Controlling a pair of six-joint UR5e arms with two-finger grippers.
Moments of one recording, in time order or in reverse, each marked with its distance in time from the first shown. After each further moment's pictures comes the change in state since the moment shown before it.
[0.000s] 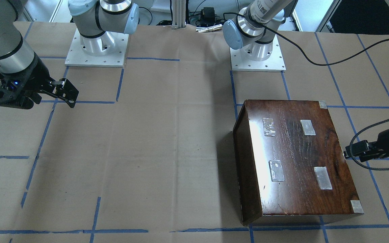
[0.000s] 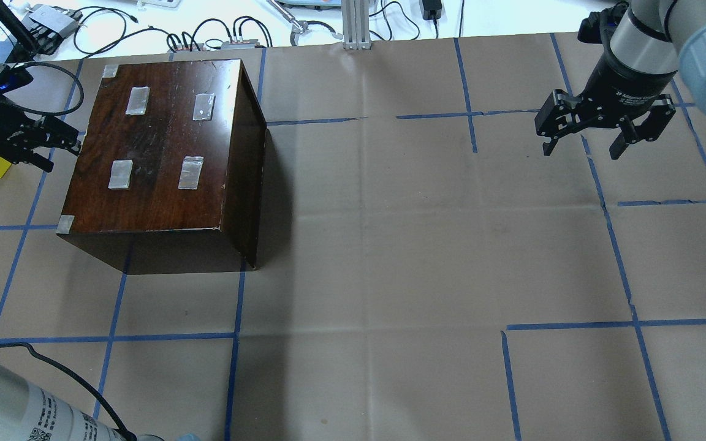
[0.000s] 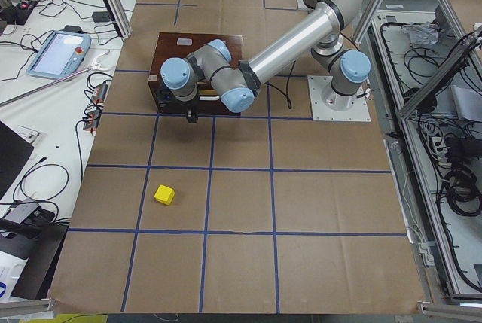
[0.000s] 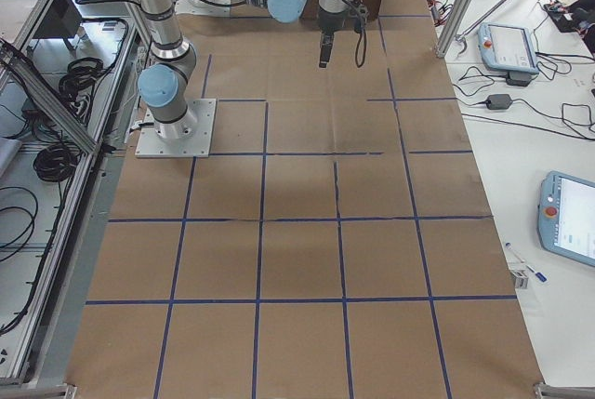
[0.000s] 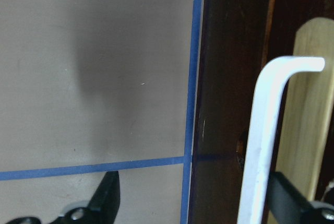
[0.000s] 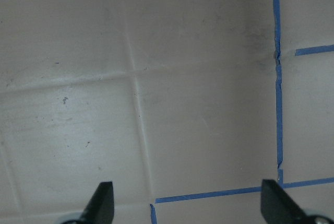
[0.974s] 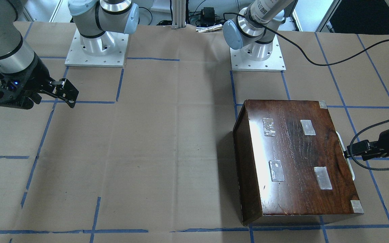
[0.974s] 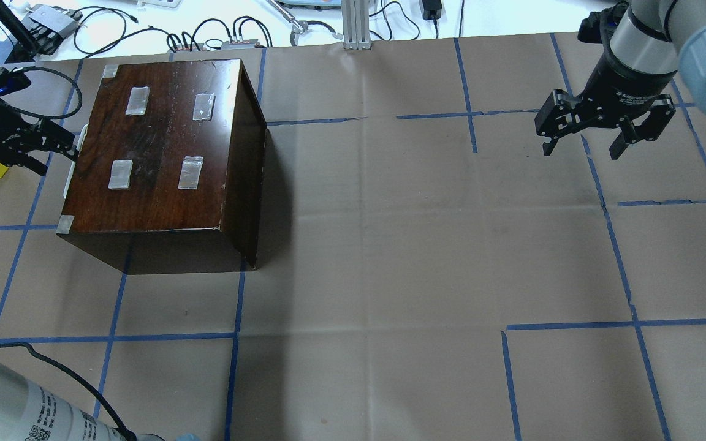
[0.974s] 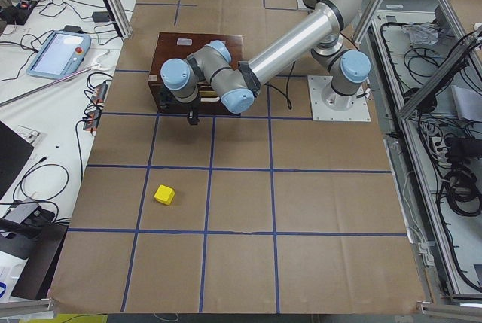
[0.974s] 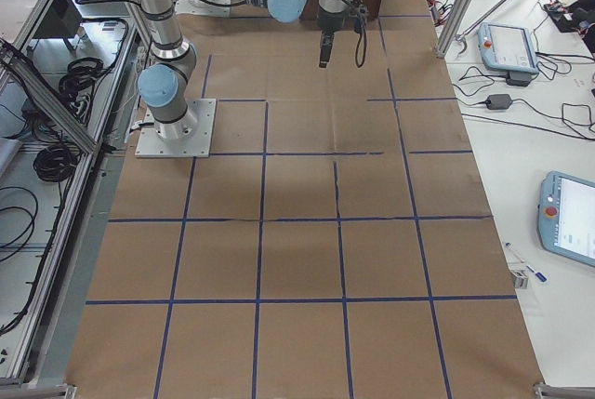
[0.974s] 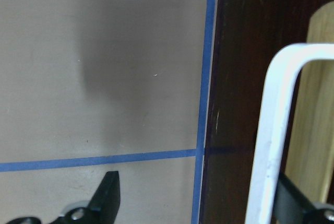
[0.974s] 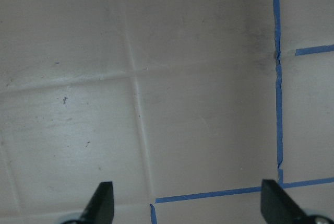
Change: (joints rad) left arm 0.005 -0.008 0.007 0.008 0.054 0.000; right arm 0.000 0.000 0.000 0.000 0.000 0.000
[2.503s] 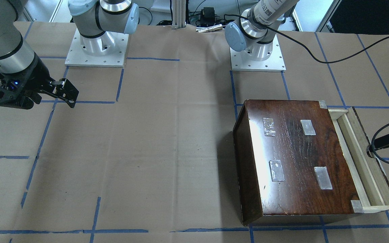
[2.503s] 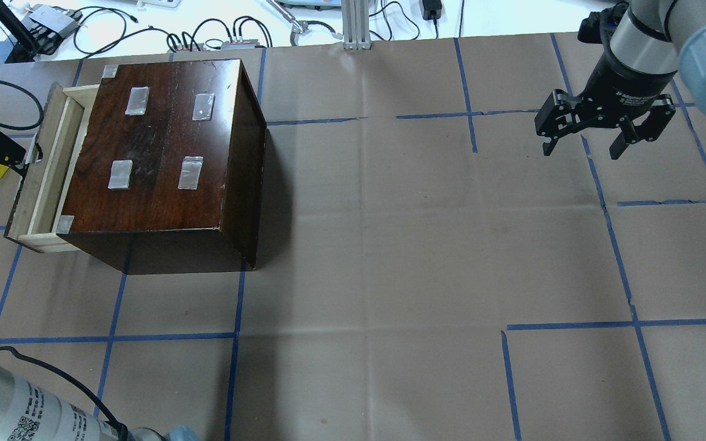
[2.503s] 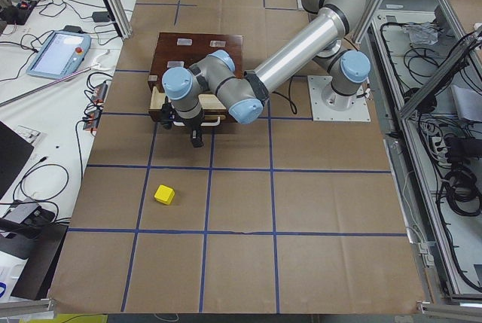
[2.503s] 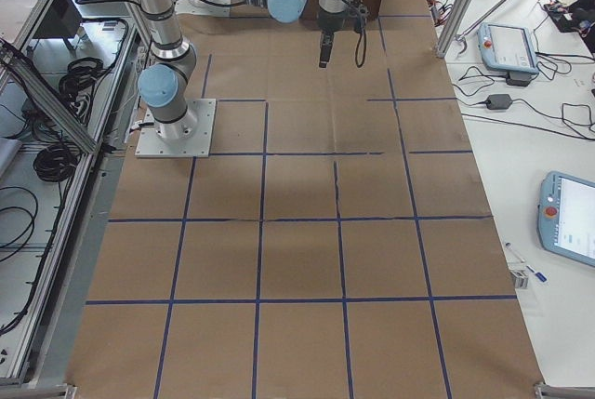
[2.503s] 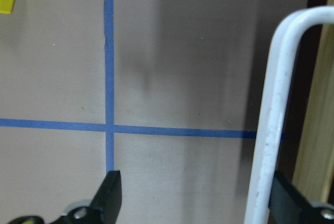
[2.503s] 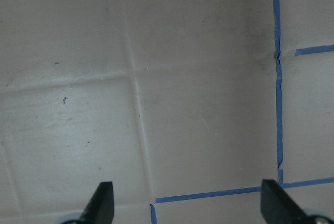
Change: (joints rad) left arm 0.082 -0.005 0.025 0.057 0.181 0.034; right arm 0.000 0.000 0.000 0.000 0.000 0.000
